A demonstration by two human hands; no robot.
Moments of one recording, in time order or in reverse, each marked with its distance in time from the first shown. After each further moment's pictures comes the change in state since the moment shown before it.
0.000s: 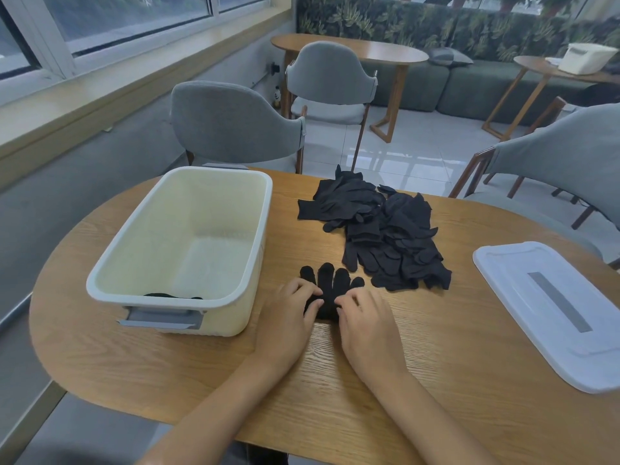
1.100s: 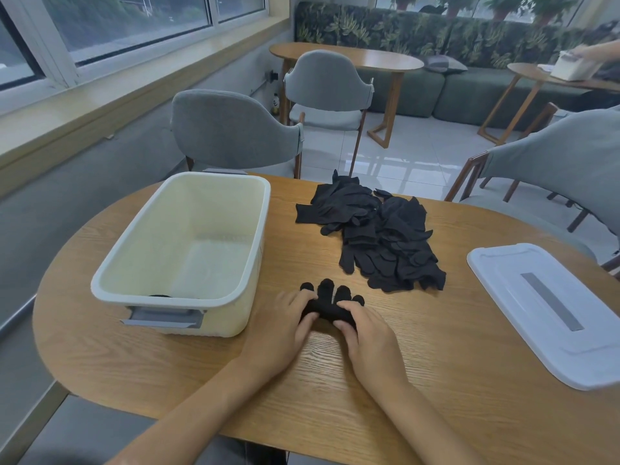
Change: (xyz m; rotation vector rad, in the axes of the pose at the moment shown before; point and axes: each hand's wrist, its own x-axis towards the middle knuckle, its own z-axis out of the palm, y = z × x) left_hand -0.009 -0.010 -0.015 0.072 -0.166 0.156; right_hand -0.017 0.001 -0.008 0.330 -0.142 0.226
